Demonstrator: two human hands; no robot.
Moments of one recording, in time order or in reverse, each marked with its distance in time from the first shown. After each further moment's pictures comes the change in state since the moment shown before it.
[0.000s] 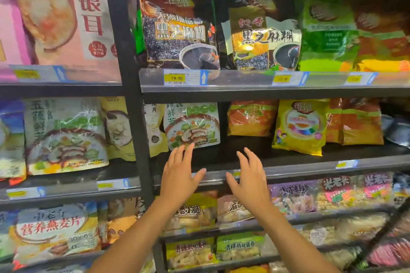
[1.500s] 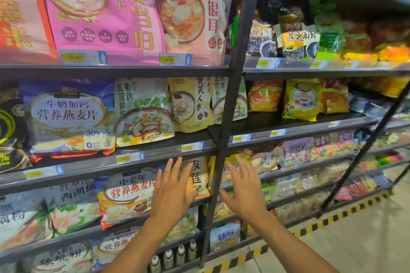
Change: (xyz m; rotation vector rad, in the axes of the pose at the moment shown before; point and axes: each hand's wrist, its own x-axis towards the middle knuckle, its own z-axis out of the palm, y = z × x) left_hand -0.204 -0.282 -0.151 0.174 -0.075 0.267; right_hand -0.215 -0.300 0.073 -0.299 -0.040 0.027
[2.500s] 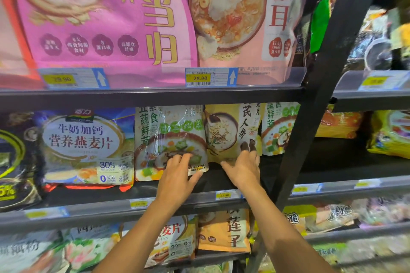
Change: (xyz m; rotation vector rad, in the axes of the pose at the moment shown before) left_hand 0.197 -0.124 0.020 -0.208 0.067 -0.262; right_hand 0.297 -0.080 0.094 0.359 -0.189 0.347
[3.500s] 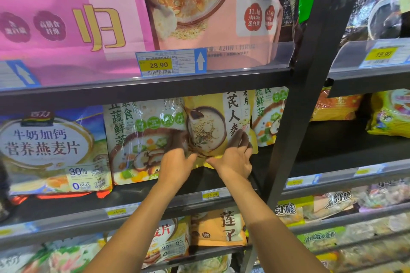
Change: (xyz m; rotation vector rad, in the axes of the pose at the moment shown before) left_hand 0.060 0.045 0.024 -0.050 -0.110 -0.292; right_hand 0.036 0.006 0.026 -0.053 0.006 0.136
